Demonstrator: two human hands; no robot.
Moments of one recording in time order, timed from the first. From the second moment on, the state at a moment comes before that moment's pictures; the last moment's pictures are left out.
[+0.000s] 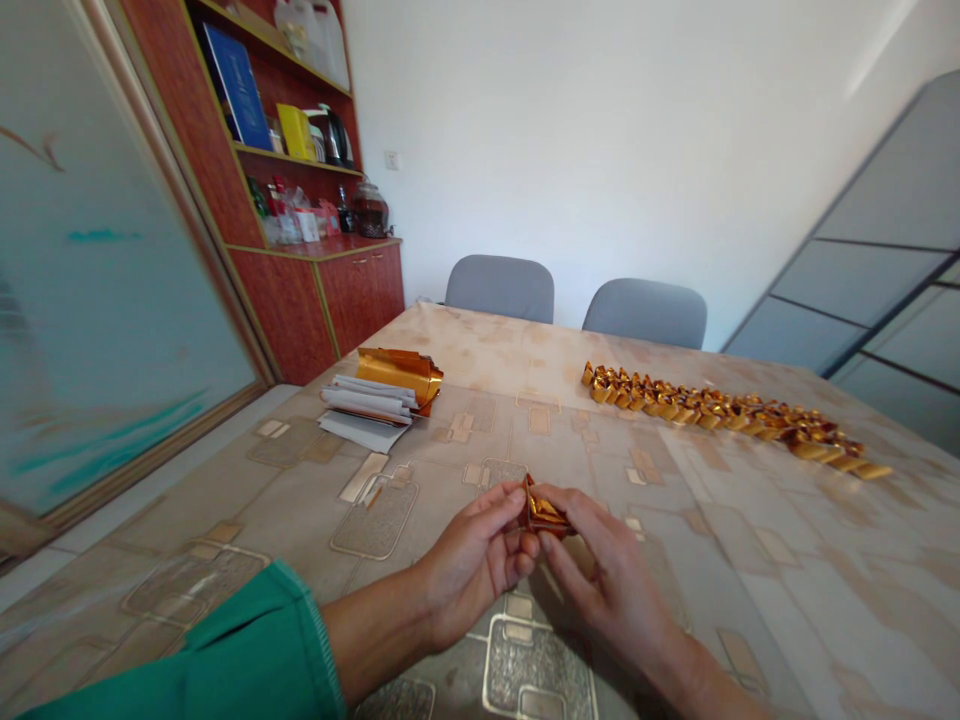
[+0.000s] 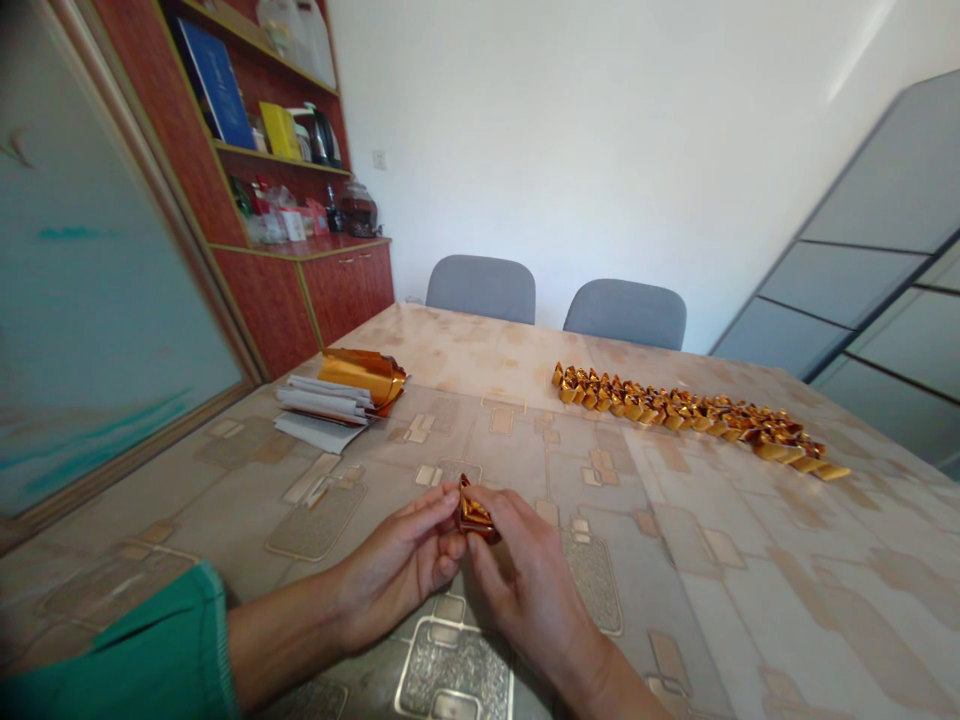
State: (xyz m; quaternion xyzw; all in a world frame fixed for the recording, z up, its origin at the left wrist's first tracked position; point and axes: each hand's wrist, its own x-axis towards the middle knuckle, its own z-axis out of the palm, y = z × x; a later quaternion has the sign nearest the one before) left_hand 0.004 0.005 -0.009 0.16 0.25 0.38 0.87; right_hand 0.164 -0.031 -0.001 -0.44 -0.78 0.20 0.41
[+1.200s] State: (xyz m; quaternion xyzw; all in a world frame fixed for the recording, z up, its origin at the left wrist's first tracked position) left_hand -0.003 0.007 -0.018 0.37 0.35 0.34 0.79; right_hand 0.485 -0.009 -0.042 -0.77 -0.57 -0.21 0.18
